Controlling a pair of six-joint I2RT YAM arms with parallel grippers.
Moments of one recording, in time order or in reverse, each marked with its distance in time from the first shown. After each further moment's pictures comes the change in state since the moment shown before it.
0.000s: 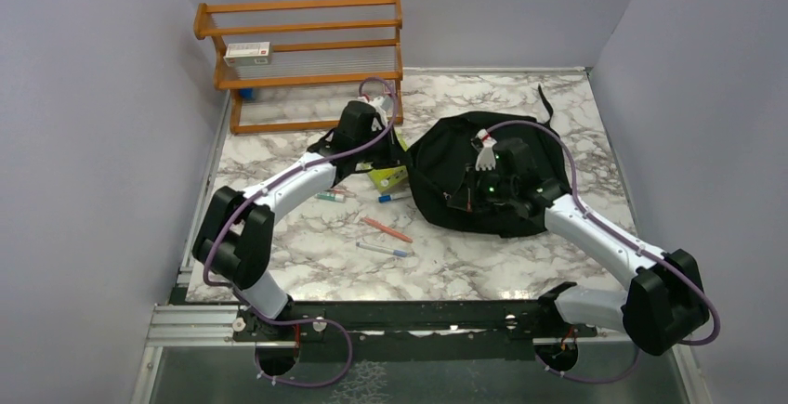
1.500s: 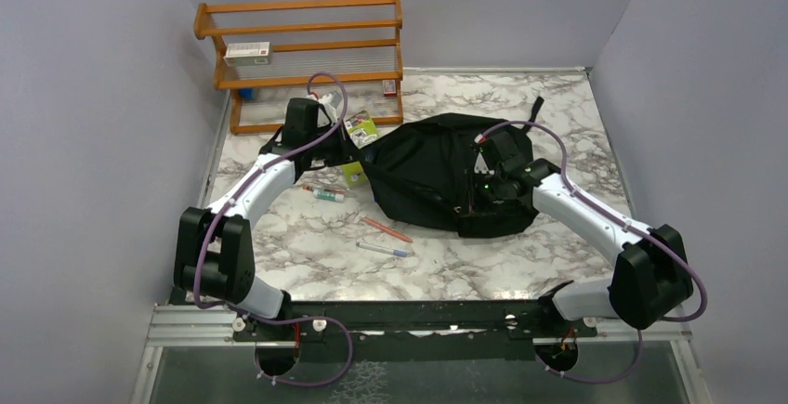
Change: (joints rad) left arm 0.299 -0.137 -0.078 -0.152 0.116 0.173; right arm 0.012 0.151 0.186 -0.391 0.198 0.042
